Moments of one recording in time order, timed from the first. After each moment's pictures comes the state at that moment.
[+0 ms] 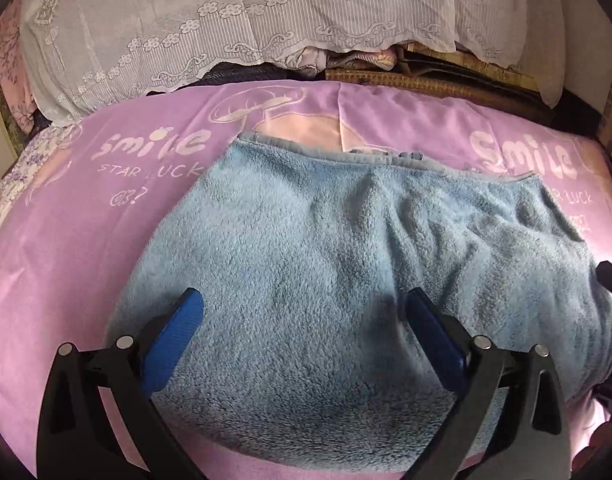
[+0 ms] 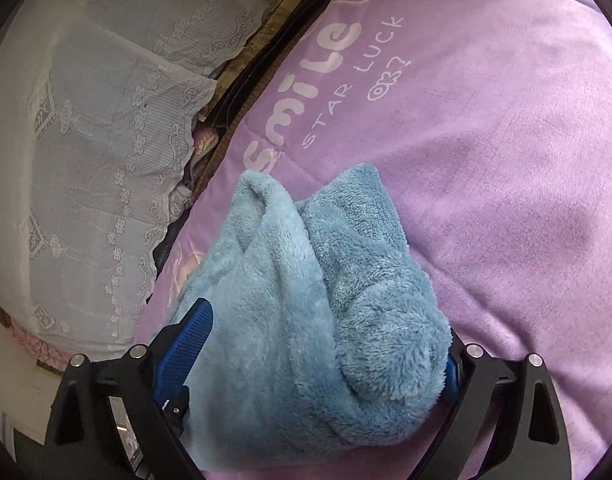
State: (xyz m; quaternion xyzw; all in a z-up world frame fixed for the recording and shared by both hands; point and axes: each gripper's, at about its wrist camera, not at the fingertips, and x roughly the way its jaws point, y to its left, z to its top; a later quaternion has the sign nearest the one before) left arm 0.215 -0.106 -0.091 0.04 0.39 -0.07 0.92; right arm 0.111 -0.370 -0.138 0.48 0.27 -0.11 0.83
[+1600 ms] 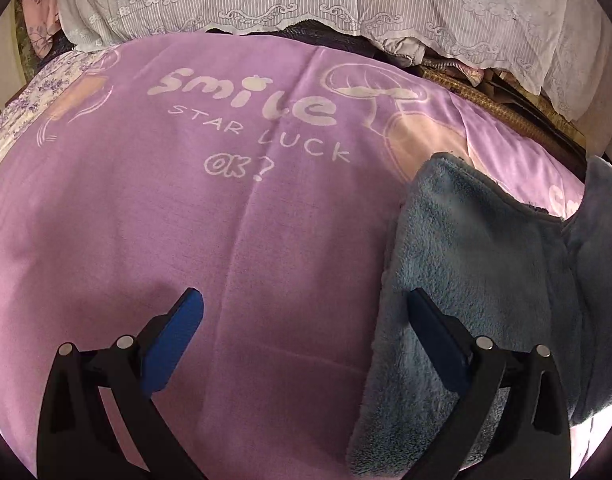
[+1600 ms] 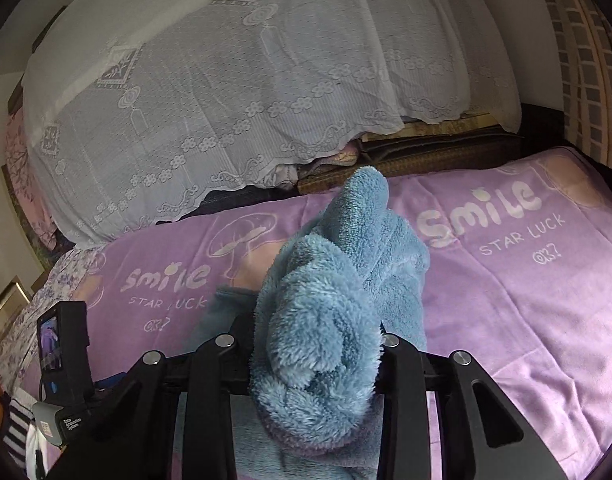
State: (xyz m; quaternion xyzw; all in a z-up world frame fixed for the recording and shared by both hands) left arm 0.284 0.046 -0.101 -0.06 0.45 -0.04 0.89; right arm 0.168 -0.164 -0.019 0.12 0.24 -0.07 0.96
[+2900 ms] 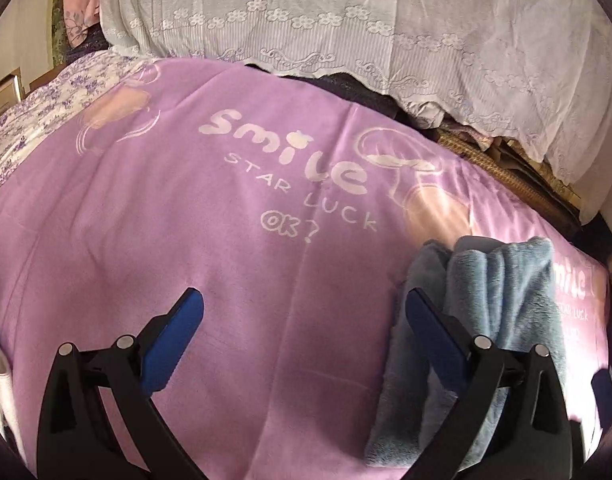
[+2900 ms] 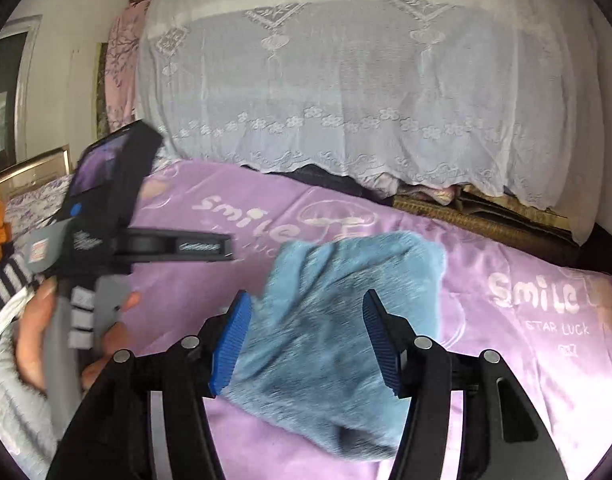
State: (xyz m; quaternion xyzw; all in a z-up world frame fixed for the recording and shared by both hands) left arm 0.262 0.087 -0.052 -0.10 0.39 -0.02 0.92; right arm 0.143 -0.086 -0.012 -0.07 0.23 0.01 0.97
